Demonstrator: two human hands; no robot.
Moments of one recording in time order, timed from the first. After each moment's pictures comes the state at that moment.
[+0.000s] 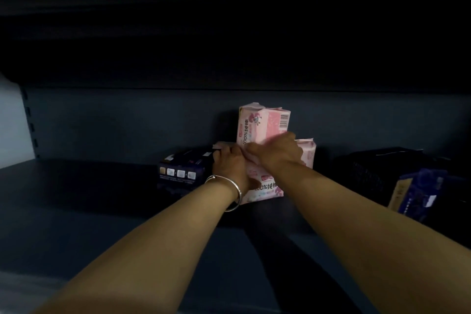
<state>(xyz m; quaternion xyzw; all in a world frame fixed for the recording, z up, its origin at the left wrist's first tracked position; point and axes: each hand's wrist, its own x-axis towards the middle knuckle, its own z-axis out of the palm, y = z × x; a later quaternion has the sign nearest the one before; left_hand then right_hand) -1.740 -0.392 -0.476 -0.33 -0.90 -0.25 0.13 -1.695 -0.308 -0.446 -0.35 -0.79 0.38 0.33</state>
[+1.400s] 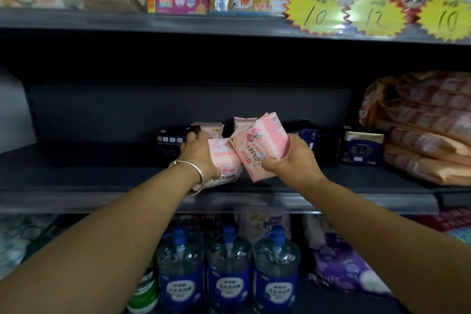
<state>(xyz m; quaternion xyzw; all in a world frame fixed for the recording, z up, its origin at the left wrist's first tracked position) -1.560 -0.526 -0.452 -0.35 -0.89 -0.27 0.09 -1.417 -0.392 -0.462 -0.24 -0.83 0.36 0.35</state>
